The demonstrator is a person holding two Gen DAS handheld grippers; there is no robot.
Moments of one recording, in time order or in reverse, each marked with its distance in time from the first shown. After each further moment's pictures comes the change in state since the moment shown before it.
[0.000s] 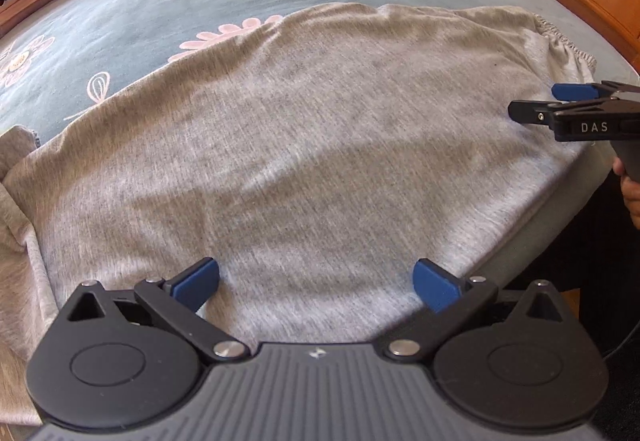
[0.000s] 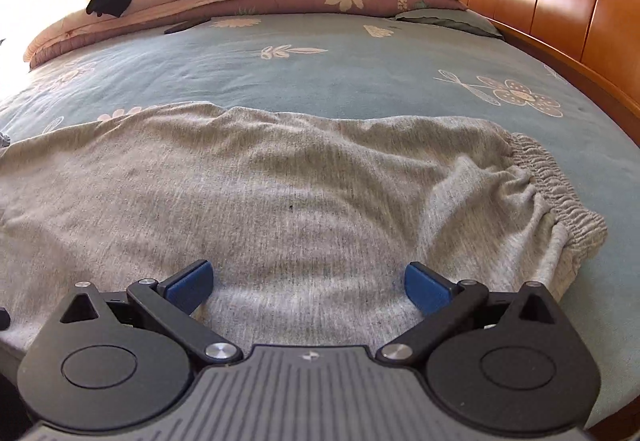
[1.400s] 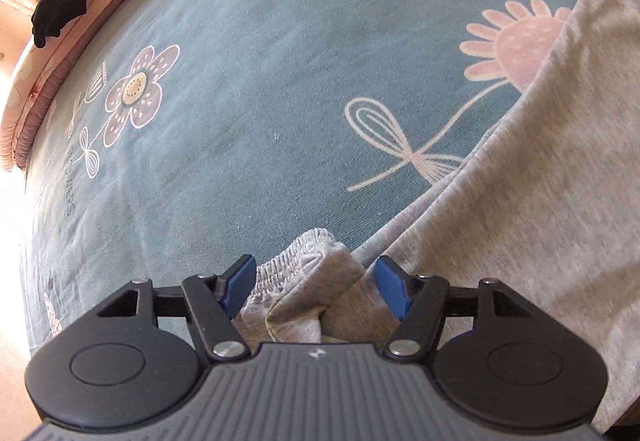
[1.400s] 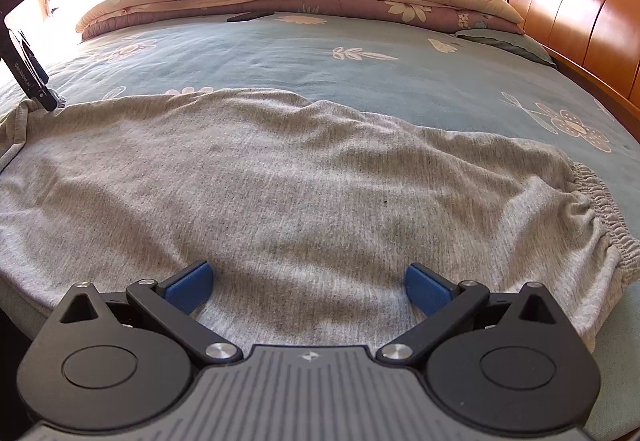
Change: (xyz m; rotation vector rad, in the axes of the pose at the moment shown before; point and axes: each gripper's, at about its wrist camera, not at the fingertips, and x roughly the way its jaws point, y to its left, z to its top) left arm 0.030 0.174 0.114 0.180 0.277 0.390; right arm 0.001 0.039 -0.014 -0.150 -0.040 0.106
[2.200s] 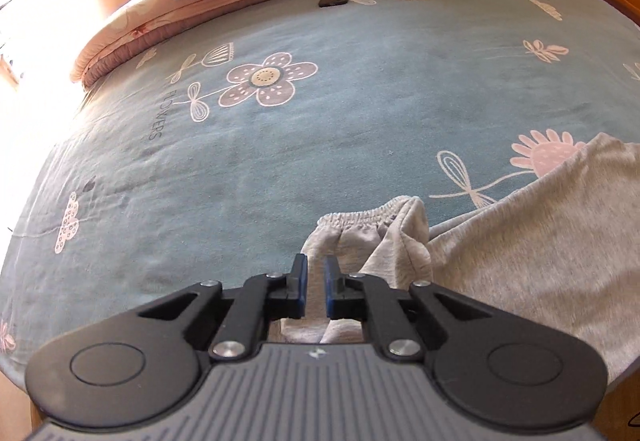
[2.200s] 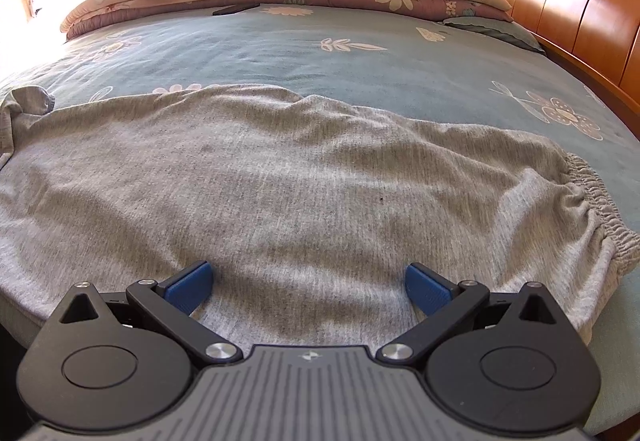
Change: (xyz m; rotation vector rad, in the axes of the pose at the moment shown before) left arm -0.092 0.088 -0.116 -0.427 -0.255 -0.026; right arm 0.002 0.003 0.007 0.038 0.043 -0.038
